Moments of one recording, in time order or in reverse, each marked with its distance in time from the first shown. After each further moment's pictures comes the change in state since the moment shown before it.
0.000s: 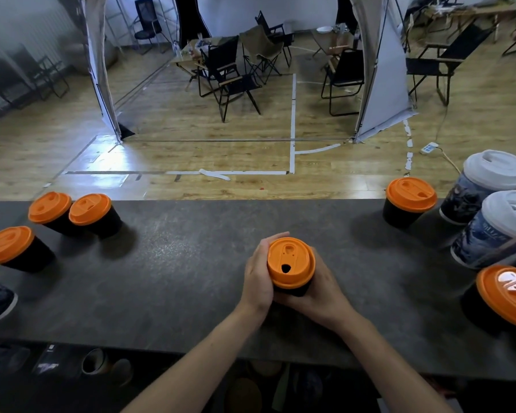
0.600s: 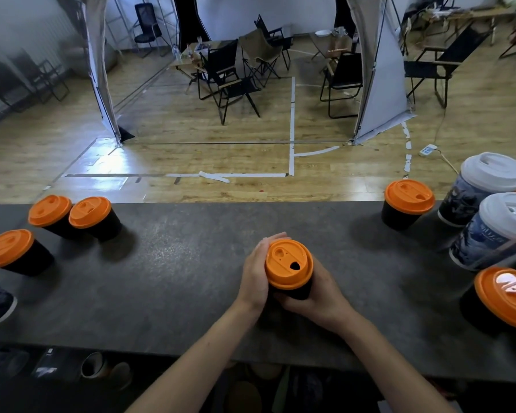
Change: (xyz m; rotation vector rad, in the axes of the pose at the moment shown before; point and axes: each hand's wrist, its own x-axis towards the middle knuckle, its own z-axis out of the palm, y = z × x) left_hand 0.008 0.002 -0.005 0.018 -0.038 0.030; right_hand 0.000 0.008 -0.002 -0.042 -0.035 0.021
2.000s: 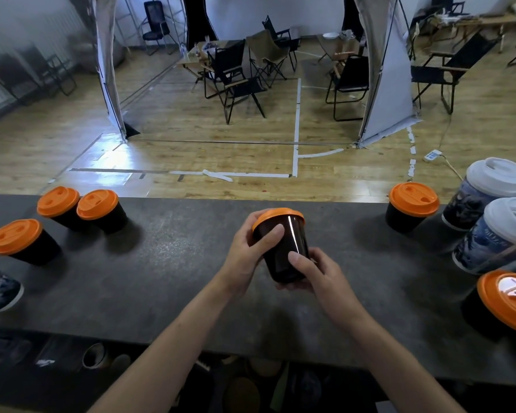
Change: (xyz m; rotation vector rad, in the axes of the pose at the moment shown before) left_hand 0.001 0.056 -0.028 -0.110 -0.146 -0.020; right_hand -0.006 -0.081 -0.012 0.603 0.045 0.363
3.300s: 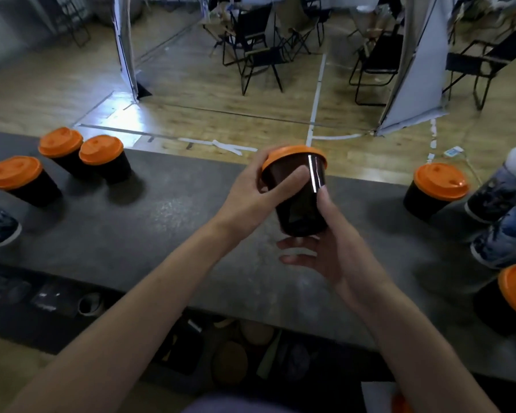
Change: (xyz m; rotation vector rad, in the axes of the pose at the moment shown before) left_hand -0.005 0.038 0.005 0.119 0.038 0.142; right_hand -0.022 -0.051 0.015 0.197 -0.152 0.148
